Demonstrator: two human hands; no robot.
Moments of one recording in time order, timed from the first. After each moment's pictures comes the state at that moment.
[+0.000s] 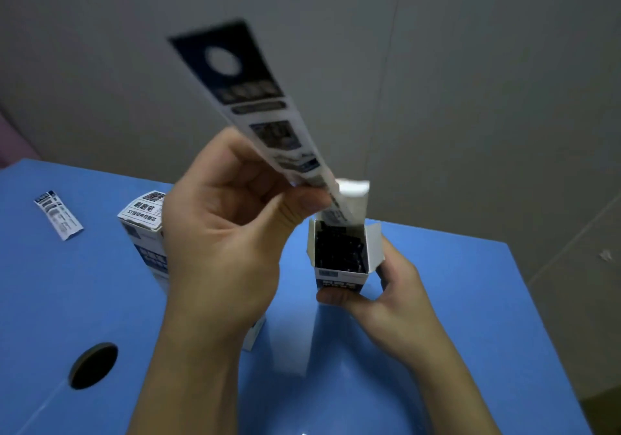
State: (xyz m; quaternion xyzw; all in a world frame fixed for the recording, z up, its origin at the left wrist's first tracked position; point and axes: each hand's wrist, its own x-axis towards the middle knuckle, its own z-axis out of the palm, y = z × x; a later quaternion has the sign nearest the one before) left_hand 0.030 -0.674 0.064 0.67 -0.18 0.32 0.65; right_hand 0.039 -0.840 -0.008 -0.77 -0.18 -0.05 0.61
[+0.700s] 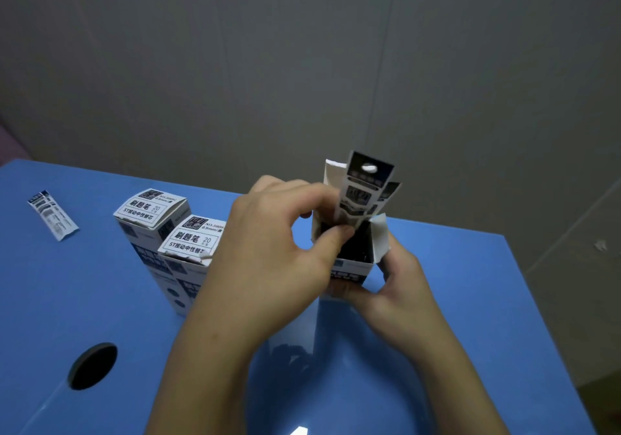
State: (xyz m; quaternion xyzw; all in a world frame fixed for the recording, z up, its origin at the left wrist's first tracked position) left_hand 0.025 -0.681 0.065 0.88 -0.17 0.22 0.39; right_hand 0.036 -0.840 -0.005 -0.77 -0.17 -0.07 0.62
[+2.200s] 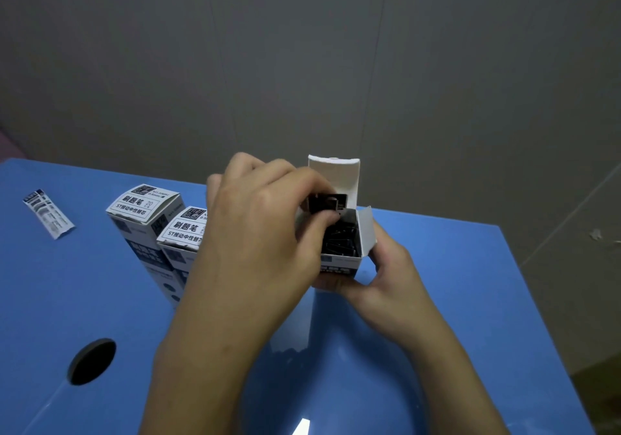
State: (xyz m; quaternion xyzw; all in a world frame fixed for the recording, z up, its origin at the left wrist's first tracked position) left_hand 0.021 -0.683 0.070 0.90 -0.16 0.33 0.24; right_hand 0.045 -0.840 -0.017 -0.76 -0.17 -0.04 0.63
